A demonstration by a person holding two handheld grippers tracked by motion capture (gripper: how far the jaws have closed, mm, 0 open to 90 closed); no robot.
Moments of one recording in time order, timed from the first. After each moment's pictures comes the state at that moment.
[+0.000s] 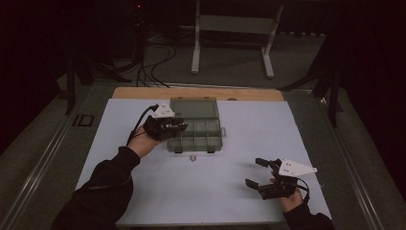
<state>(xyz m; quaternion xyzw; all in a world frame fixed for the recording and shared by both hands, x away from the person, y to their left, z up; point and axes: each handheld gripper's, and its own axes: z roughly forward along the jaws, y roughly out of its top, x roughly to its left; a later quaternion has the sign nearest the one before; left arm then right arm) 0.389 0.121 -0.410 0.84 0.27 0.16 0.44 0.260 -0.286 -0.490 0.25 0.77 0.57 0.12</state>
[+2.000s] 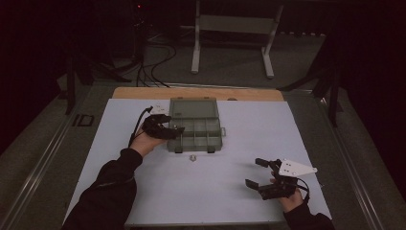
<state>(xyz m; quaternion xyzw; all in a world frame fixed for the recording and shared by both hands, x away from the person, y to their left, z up) 0.406 0.132 -0.452 0.82 0.35 0.12 0.44 0.260 -0.286 -0.490 0.25 0.77 0.57 0.12</state>
